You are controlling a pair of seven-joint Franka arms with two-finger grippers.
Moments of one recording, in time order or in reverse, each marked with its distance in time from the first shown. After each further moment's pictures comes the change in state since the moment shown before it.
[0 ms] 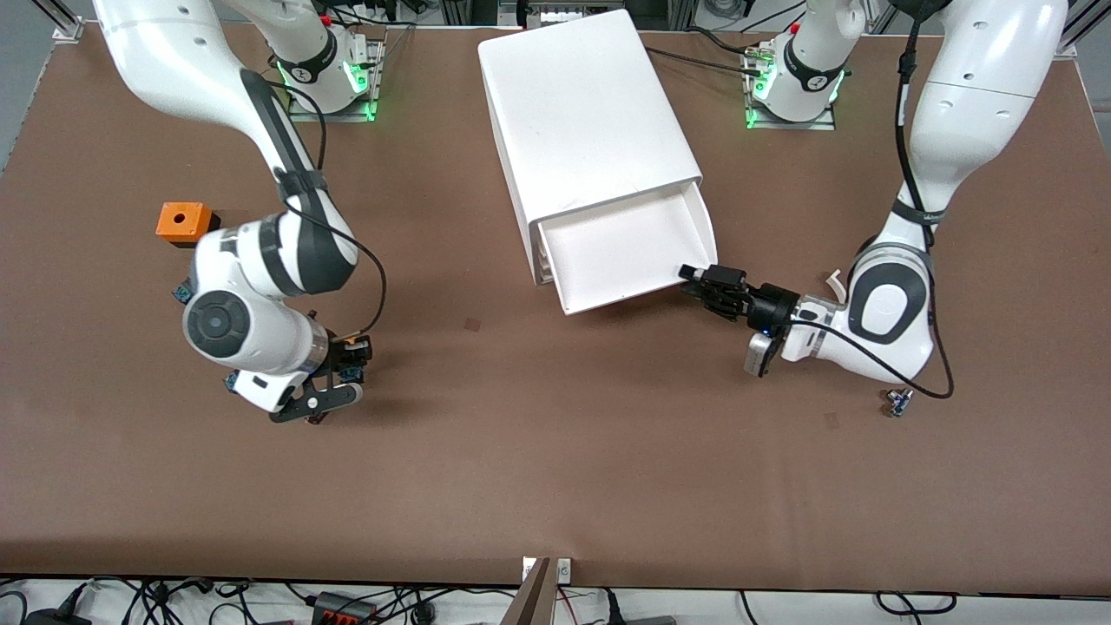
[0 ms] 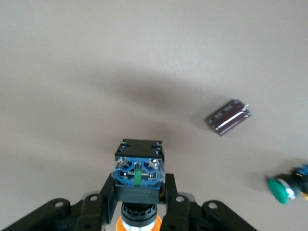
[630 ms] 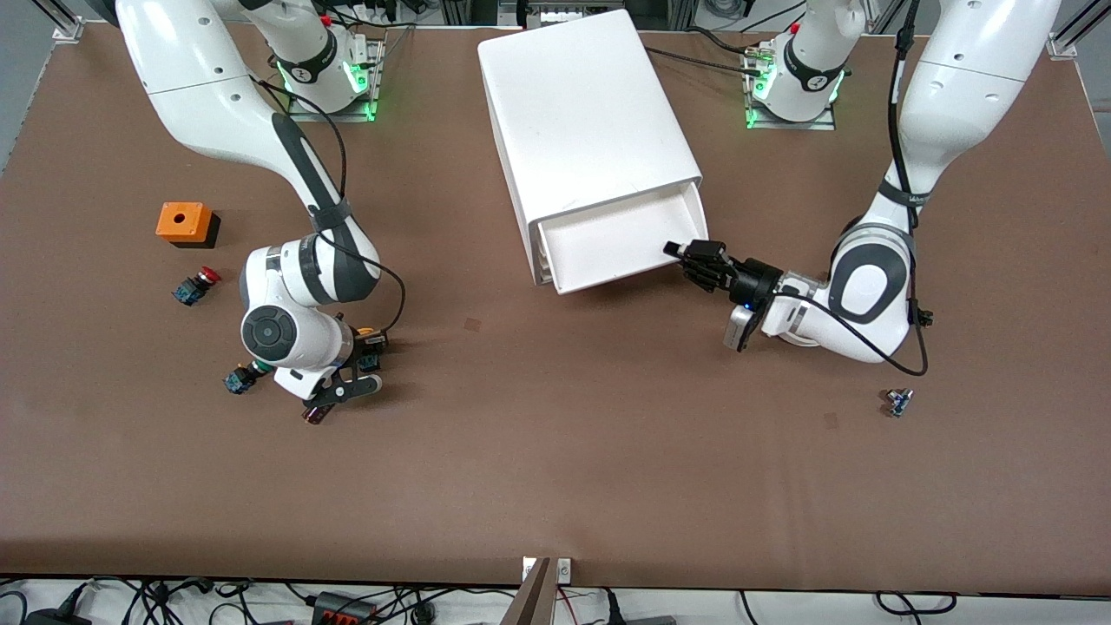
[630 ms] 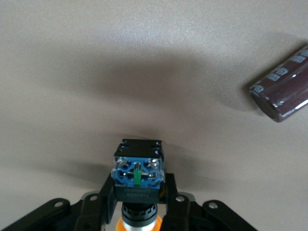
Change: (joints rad) left arm -0.023 -0.044 -0.029 -0.120 -0.080 -0.011 0.098; right arm -0.010 0.093 -0.001 -0.272 0.000 0.285 0.015
